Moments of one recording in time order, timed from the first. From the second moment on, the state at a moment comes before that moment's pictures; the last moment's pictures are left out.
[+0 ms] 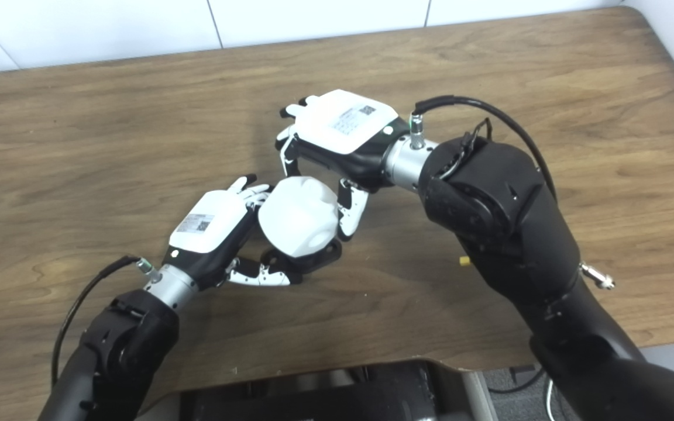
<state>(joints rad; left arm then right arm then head) -0.02 0.24 -0.44 -0.35 0.92 0.06 -0.36 -0.42 -0.33 0.32 -0.66 -0.94 0.16 1.05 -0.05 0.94</state>
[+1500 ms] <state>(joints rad) -0.02 0.24 -0.45 -0.35 0.92 0.06 -0.36 -0.47 -0.41 0.33 -0.71 -0.96 0.03 1.13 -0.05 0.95</state>
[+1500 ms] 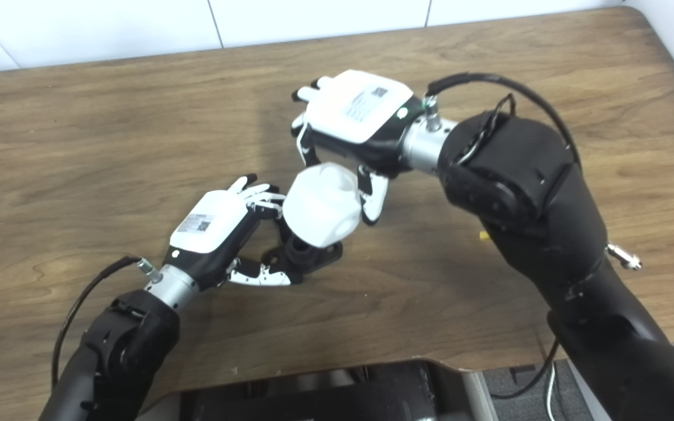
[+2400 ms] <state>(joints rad) -0.02 0.24 -0.45 -0.35 0.93 0.06 -0.36 -0.49 -0.36 0.35 -0.76 -1.03 -0.13 1.15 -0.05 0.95</state>
